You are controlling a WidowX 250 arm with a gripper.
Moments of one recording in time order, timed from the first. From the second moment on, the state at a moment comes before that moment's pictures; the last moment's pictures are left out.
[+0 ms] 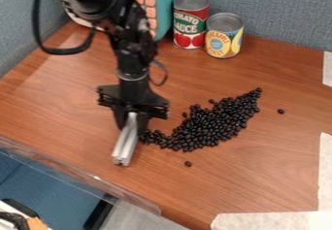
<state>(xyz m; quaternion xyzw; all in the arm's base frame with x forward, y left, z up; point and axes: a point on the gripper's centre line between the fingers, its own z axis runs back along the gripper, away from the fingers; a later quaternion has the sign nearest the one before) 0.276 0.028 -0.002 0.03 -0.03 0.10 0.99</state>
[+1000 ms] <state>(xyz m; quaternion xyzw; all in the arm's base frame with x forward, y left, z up) 0.345 -0.064 -0.003 -0.04 -0.06 0.08 0.99</state>
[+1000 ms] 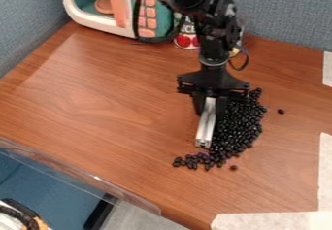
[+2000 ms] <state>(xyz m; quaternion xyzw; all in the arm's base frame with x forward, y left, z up) 0.273 0.000 0.009 0.00 -0.04 0.11 0.99</state>
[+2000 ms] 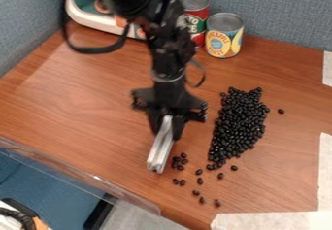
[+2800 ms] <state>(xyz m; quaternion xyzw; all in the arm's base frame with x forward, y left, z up) 0.245 0.012 -0.003 0.02 -0.03 0.19 0.98</state>
